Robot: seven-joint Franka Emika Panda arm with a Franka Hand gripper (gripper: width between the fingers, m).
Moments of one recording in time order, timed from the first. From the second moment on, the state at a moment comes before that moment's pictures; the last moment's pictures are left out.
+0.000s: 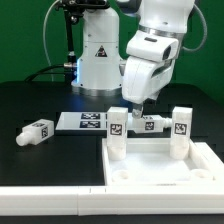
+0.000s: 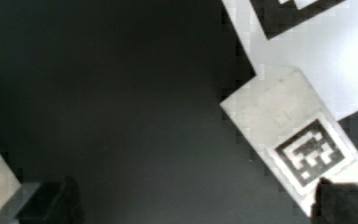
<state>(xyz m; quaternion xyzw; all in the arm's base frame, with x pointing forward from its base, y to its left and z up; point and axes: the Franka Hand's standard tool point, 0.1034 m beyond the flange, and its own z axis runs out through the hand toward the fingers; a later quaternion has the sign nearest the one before) 0.418 0.069 0.052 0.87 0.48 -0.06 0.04</state>
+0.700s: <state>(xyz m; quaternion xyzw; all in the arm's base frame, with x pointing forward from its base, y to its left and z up) 0.422 0.073 0.053 1.00 0.02 -0.06 0.03</state>
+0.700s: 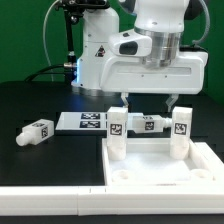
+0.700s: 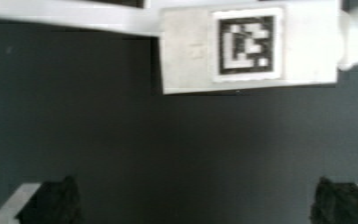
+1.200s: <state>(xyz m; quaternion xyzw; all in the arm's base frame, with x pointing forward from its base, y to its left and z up) 0.394 0.065 0.039 0.95 -0.31 -0.05 0.02</state>
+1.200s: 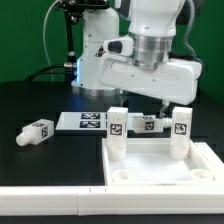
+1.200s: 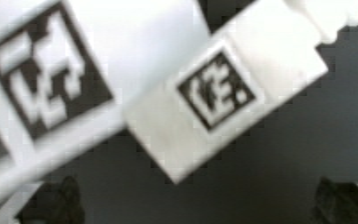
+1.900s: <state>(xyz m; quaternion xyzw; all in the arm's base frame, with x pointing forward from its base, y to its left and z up) 0.392 0.069 0.026 0.81 -0.59 -0.04 -0.02</state>
